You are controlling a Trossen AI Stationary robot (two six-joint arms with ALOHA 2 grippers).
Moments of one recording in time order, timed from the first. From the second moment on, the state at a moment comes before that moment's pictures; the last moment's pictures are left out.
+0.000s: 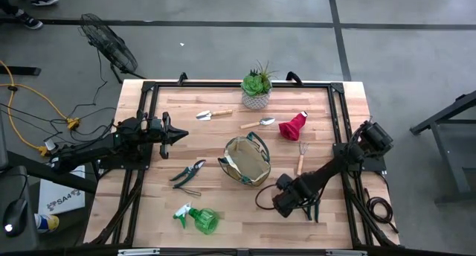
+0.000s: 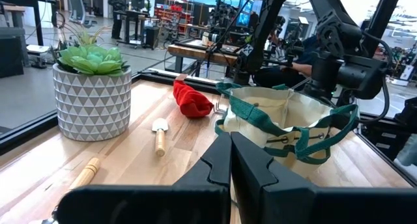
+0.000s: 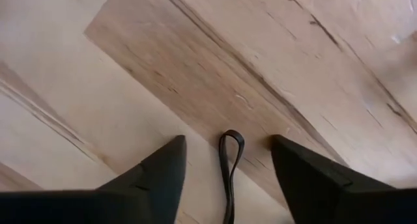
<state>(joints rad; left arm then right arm) 0.27 0.01 0.03 0.01 0.16 -0.16 0.58 1.84 1.05 -0.76 -0.06 1.40</state>
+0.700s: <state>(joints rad) 0.27 0.01 0.03 0.01 0.16 -0.16 0.57 1.84 1.05 -0.78 -0.13 1.43</state>
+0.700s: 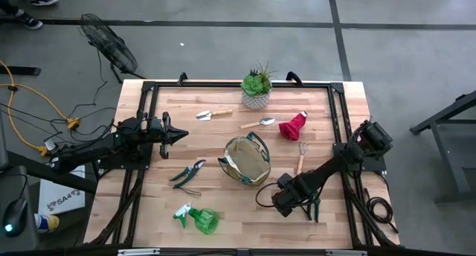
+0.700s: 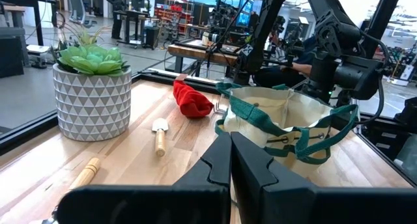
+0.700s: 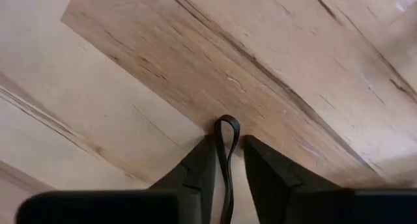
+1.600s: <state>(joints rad) 0.27 0.01 0.03 0.01 0.16 -0.16 0.56 1.85 1.35 -1.06 0.05 1.46</state>
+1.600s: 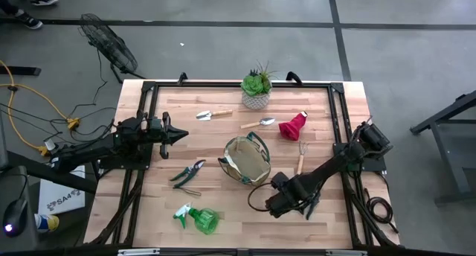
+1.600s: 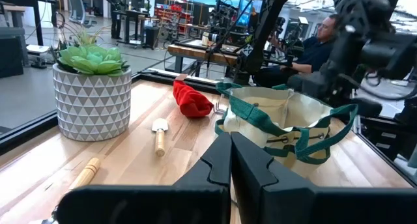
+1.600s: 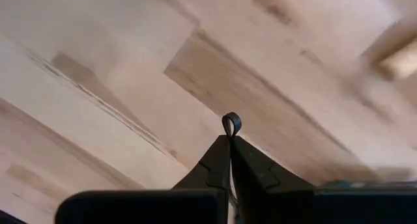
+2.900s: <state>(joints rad) 0.27 0.01 0.03 0.01 0.16 -0.16 0.57 1.79 2.00 -1.56 0.54 1.14</state>
